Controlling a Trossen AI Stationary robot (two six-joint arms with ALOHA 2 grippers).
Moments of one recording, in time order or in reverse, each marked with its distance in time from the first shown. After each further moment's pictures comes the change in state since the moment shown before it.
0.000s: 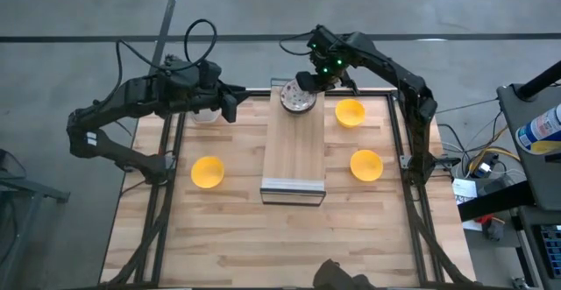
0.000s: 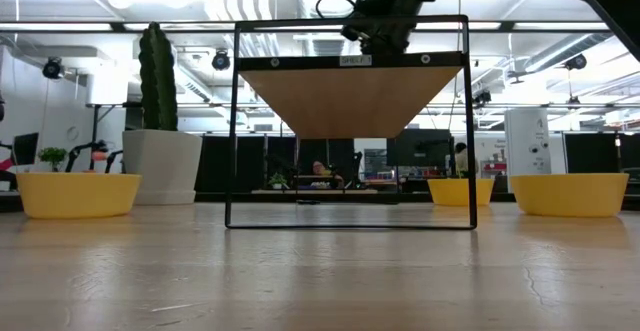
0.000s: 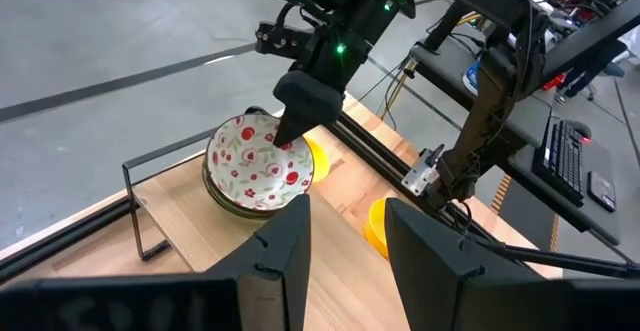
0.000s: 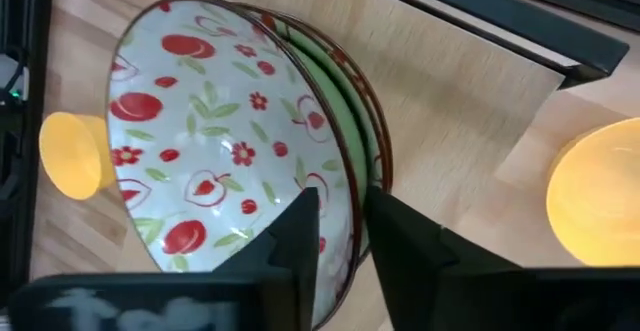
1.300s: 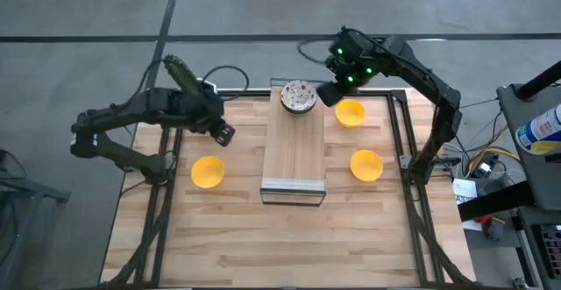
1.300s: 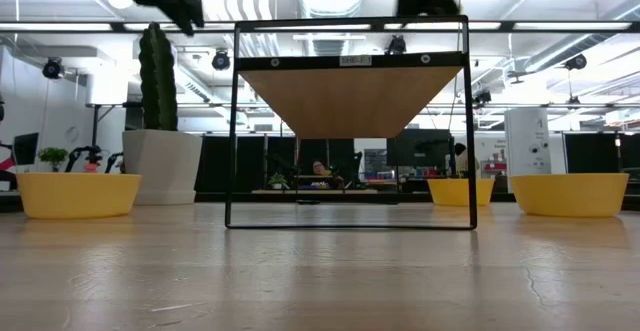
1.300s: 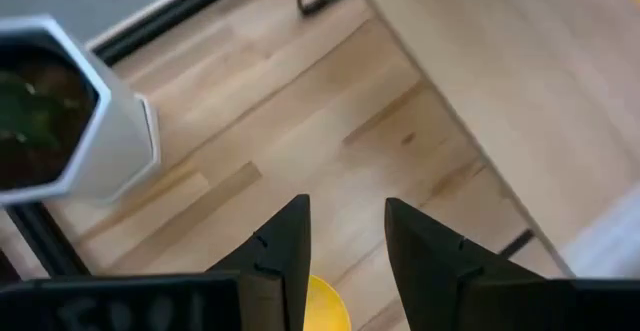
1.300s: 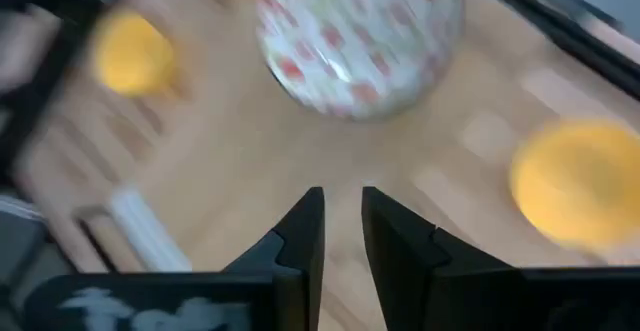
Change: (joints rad) left arm 0.000 0.004 -0.184 -0.500 -0.005 -0.152; right arm 0.141 -0.254 0.000 -0.136 0.077 -0.165
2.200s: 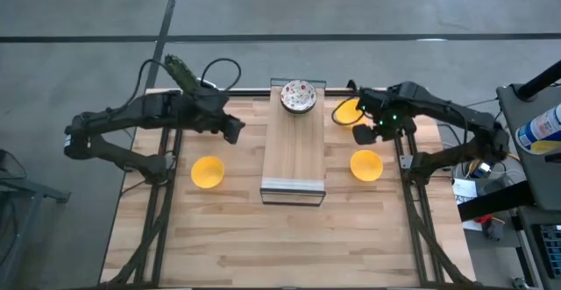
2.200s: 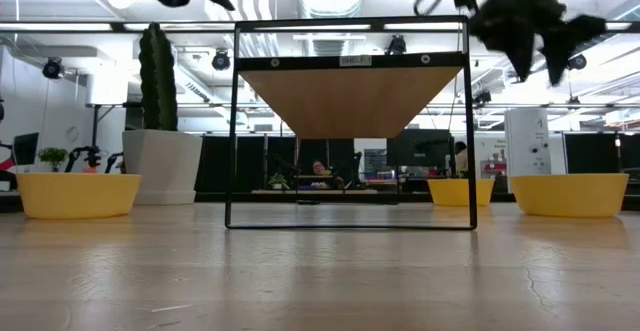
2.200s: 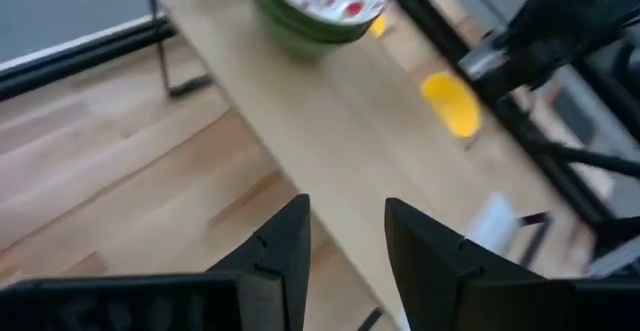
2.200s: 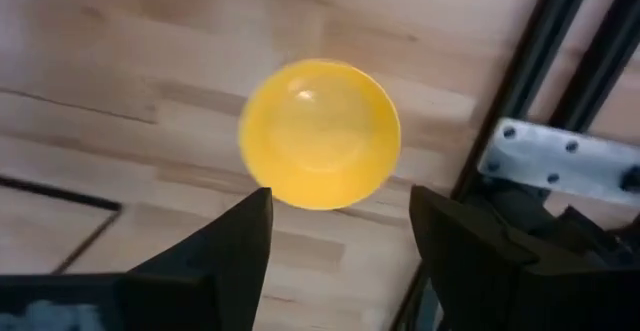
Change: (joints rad) left arm -0.014 -0.075 -0.104 0.401 0.095 -0.027; right arm 0.070 -0.468 -0.883 -0.043 0.111 0.479
